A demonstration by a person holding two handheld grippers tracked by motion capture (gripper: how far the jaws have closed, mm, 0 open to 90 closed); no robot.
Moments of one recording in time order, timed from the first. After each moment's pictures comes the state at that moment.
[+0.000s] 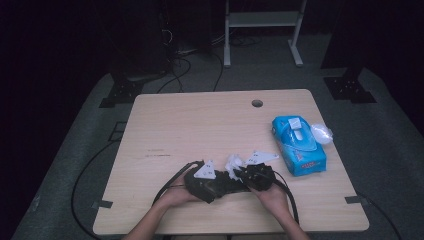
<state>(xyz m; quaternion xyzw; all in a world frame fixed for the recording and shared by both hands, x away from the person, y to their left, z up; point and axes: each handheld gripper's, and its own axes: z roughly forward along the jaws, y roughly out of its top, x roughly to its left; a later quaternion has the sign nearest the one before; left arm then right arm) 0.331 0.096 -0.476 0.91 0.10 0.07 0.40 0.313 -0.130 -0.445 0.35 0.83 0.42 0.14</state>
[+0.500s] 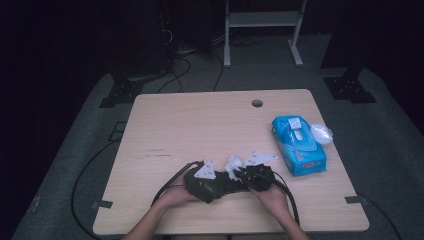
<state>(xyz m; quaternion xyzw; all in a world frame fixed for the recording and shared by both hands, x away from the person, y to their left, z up) 0.333 0.099 -0.478 0.91 0.10 0.07 0.39 0.313 -0.129 -0.447 0.35 0.83 0.41 0.15</state>
